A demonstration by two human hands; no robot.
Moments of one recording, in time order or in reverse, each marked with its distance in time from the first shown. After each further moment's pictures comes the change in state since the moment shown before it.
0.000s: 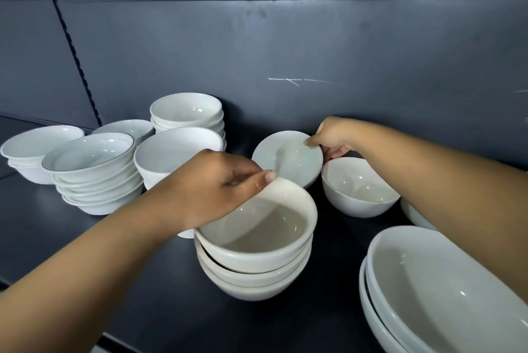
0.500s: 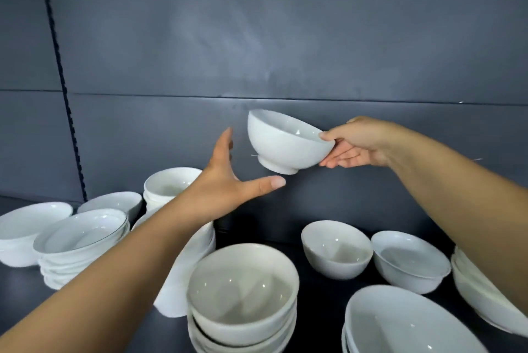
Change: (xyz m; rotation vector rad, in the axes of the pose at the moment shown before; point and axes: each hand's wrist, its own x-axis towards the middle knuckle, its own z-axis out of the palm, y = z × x) left_hand 0.057 0.034 -0.032 -0.430 0.177 -0.110; right_hand -0.118 -0.032 -0.098 0.459 0.141 -0.176
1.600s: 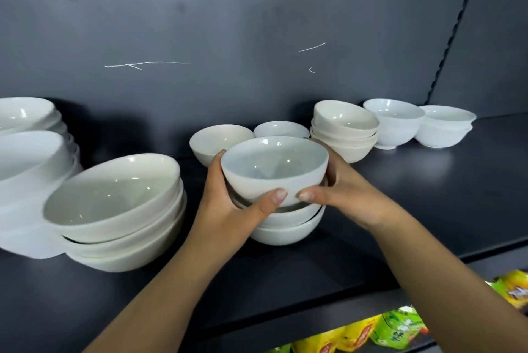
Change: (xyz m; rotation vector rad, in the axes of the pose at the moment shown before) left_hand -0.127 -0.009 0.146 -0.575 -0.311 0.096; right_hand -0.179 0.197 0.027 0.255 0.142 -0.266
